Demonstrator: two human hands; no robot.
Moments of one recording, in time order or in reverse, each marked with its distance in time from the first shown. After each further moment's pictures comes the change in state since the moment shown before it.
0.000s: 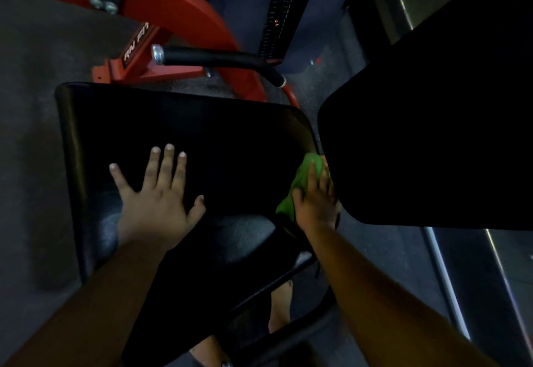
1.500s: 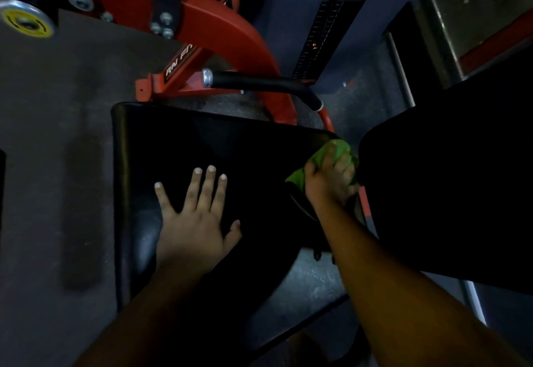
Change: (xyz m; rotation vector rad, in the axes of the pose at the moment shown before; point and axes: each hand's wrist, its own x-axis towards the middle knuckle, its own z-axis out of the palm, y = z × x) left_hand 0.001 -0.001 -0.002 -0.036 -0.020 0.017; right_hand 0.082 -0.103 -0.028 0.064 0.020 0.114
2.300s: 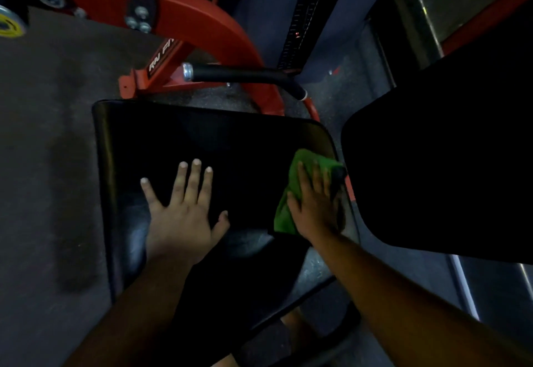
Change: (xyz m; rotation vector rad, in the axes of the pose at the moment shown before) left_hand -0.001 -0.001 -0.001 0.015 0.028 -0.004; right_hand -0.070 0.057 0.009 -0.076 -0.064 -0.318
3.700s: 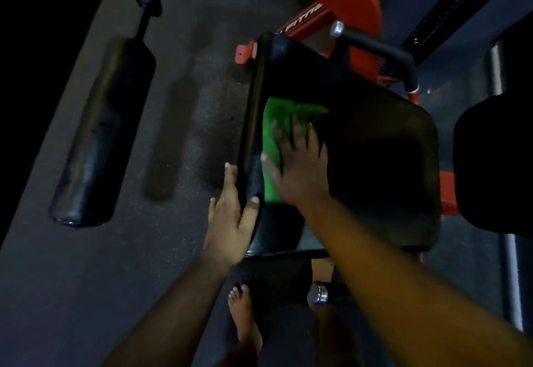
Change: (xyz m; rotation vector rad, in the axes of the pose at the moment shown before) left_hand -0.218 -0.036 0.033 -1.199 0.124 -0.482; right_hand -0.133 -0.200 0.033 -0.125 0.131 -0.638
